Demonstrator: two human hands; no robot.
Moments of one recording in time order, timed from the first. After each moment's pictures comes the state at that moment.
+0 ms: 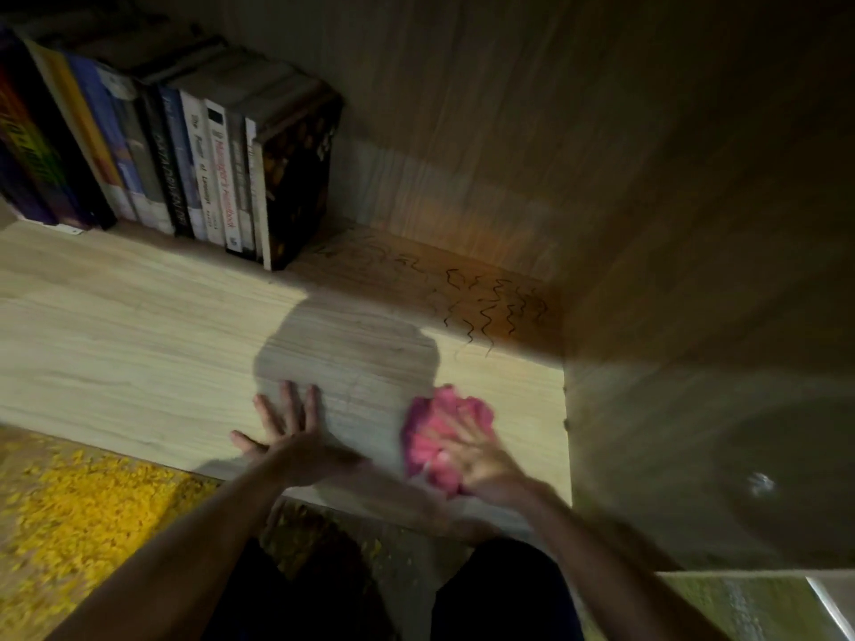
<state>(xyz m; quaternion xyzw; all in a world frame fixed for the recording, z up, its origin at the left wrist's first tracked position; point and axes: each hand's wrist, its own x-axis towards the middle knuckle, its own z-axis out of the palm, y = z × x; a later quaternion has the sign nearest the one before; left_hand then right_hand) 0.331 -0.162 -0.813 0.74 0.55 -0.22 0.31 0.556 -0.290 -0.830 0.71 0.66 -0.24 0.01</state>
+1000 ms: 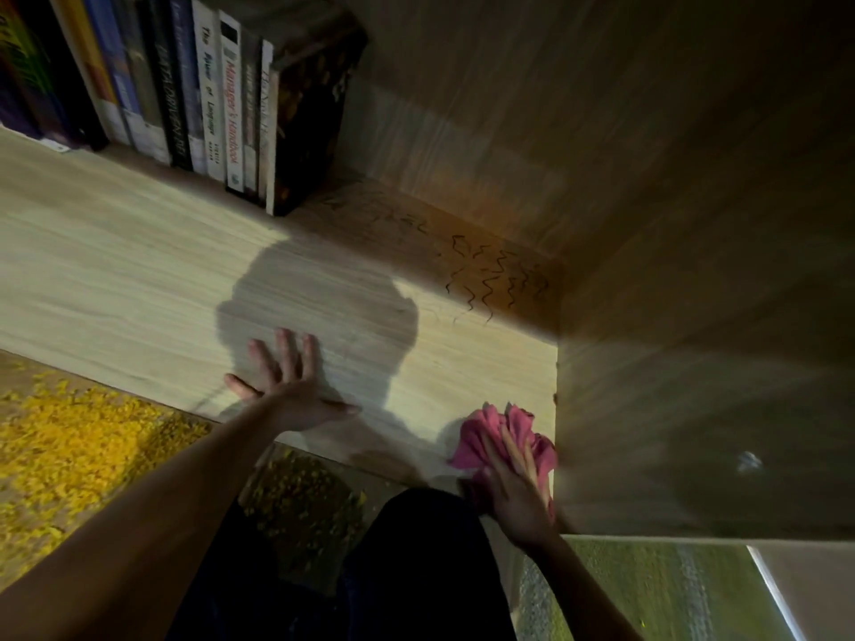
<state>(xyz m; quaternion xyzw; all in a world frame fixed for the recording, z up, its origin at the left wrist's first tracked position) 0.326 -0.158 -0.817 0.75 0.53 -0.20 0.35 0.559 -0.394 -0.857 0.81 0.54 -0.19 -0.12</state>
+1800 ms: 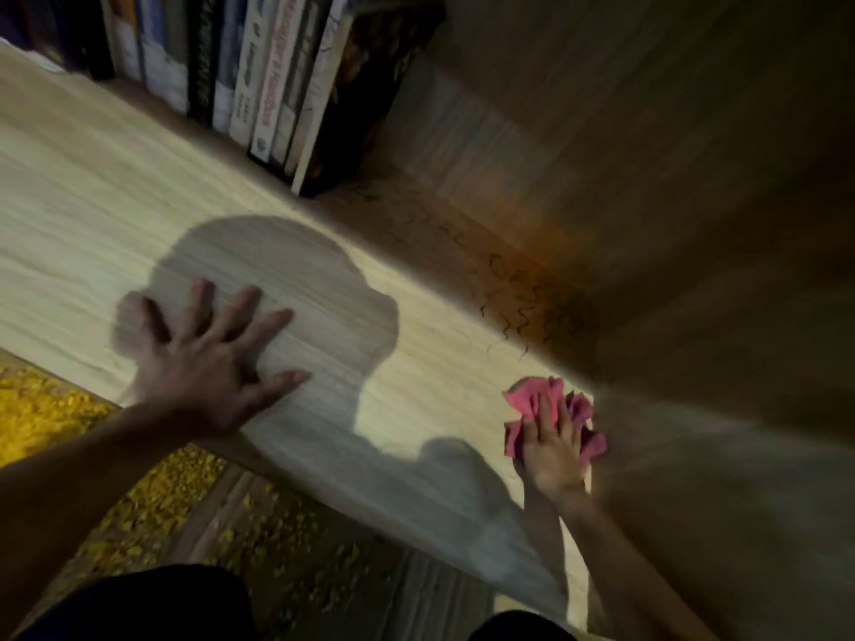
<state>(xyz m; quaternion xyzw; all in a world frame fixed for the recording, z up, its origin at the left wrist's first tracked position) 0.257 -0.105 -0.869 0.84 0.52 0.03 0.12 0.610 -0.278 -0.852 0.91 0.39 -0.12 0.03</state>
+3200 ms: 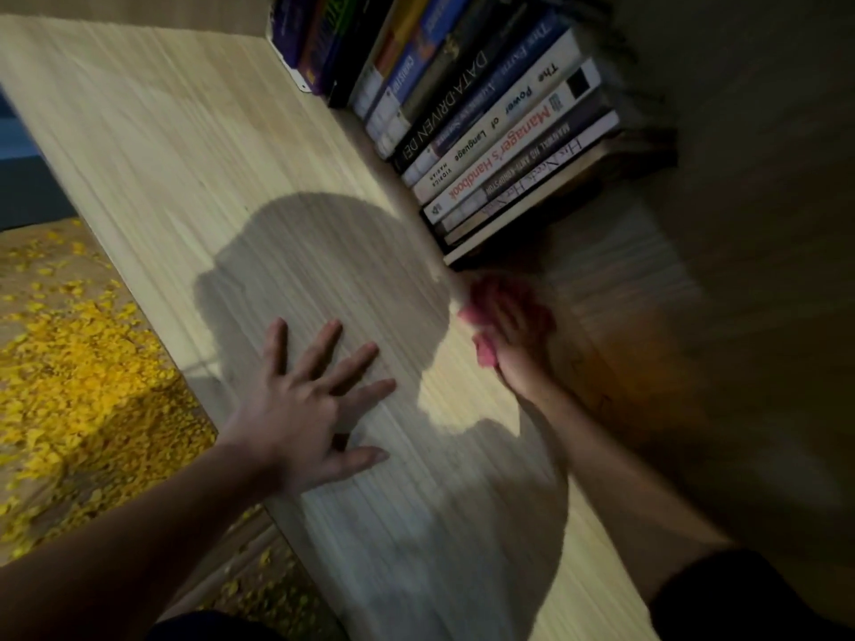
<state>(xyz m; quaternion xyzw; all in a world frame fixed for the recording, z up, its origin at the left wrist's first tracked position) 0.260 -0.107 -0.883 0.84 0.52 0.15 0.06 0.531 0.020 -0.850 0.62 0.77 -0.15 -0.02</state>
